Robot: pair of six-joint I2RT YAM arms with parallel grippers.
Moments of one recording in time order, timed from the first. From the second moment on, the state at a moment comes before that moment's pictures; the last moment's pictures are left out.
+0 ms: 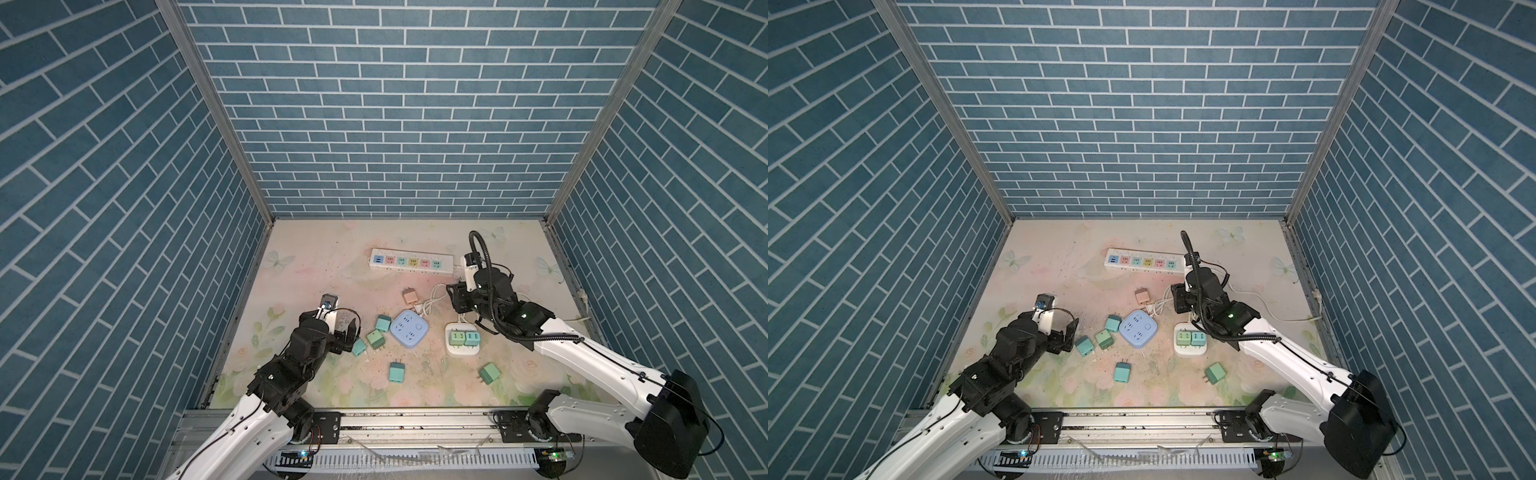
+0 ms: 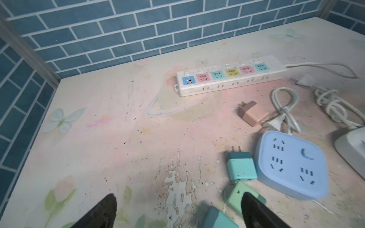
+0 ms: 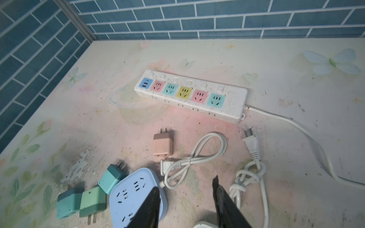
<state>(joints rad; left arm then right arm) -0.60 0.49 0.40 -0.42 -0.36 -0.12 0.76 1.17 0.83 -0.27 0.16 0.37</state>
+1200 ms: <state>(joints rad) -0.59 0.40 0.30 -0.46 -0.53 -0.36 1.00 1.77 1.15 -0.32 0.24 0.37</state>
